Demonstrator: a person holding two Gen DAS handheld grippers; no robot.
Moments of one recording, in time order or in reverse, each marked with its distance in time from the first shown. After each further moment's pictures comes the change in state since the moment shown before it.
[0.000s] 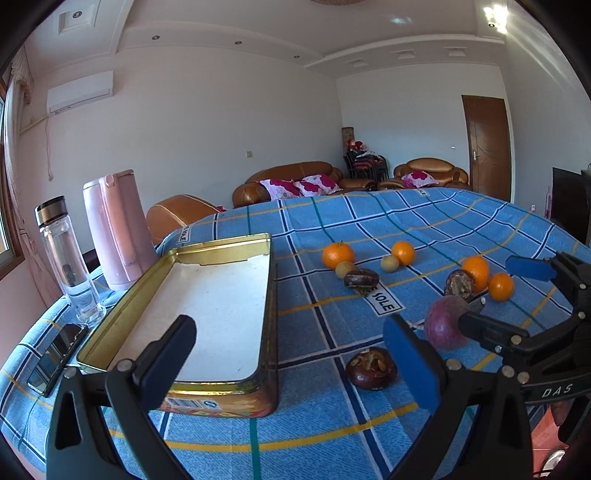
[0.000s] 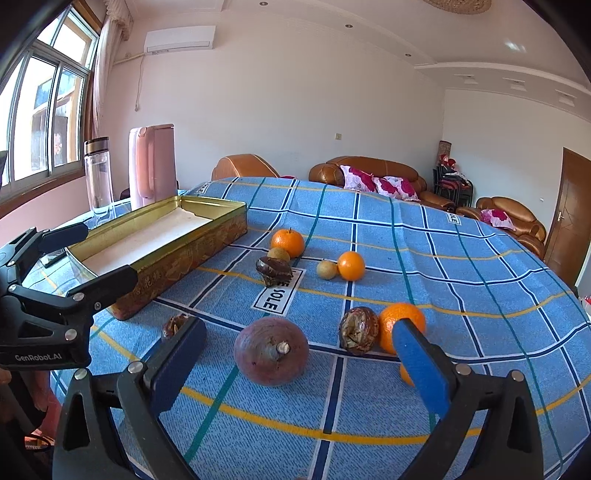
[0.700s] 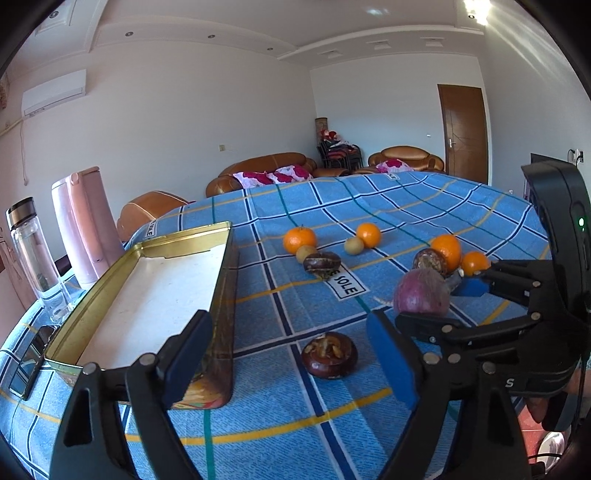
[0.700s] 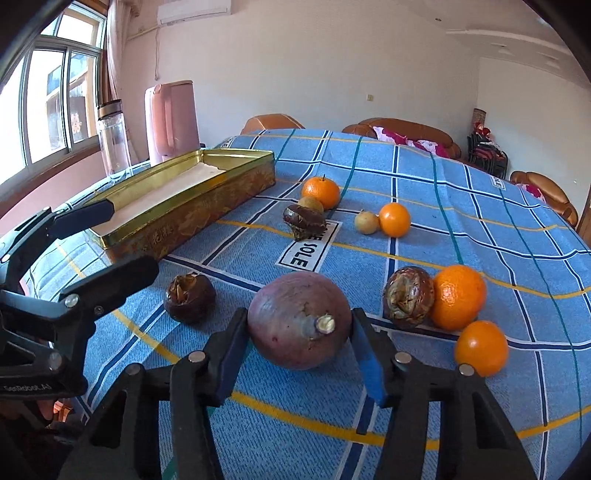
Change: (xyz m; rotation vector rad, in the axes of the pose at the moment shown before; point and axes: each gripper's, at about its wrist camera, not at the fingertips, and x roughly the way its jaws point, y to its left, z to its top) left arm 0.007 -0.026 -0.008 0.052 0.044 -0.095; right arm 0.028 0.003 -0.011 -0.003 0.119 0.120
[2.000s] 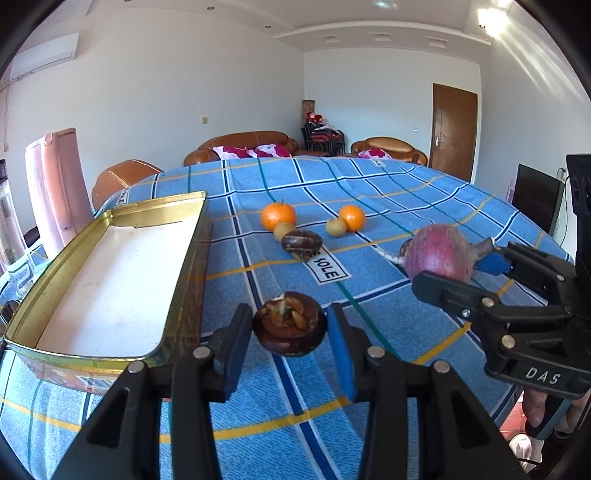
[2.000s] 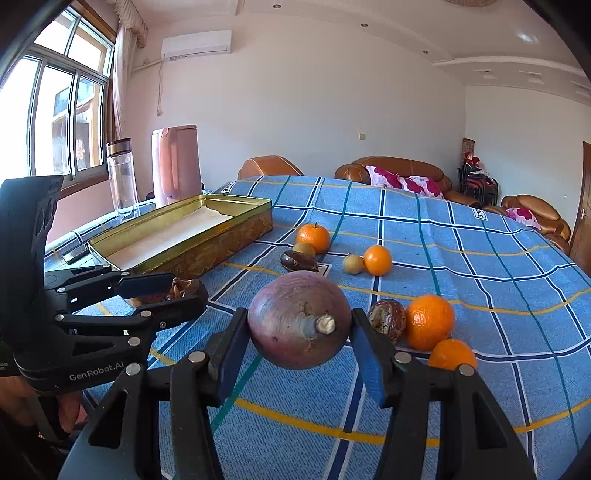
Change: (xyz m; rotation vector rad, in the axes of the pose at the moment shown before) left arm 0.020 0.008 -0.001 -0.084 0.080 -0.120; right arm -0.029 0.000 0.002 -0.006 -0.156 -0.007
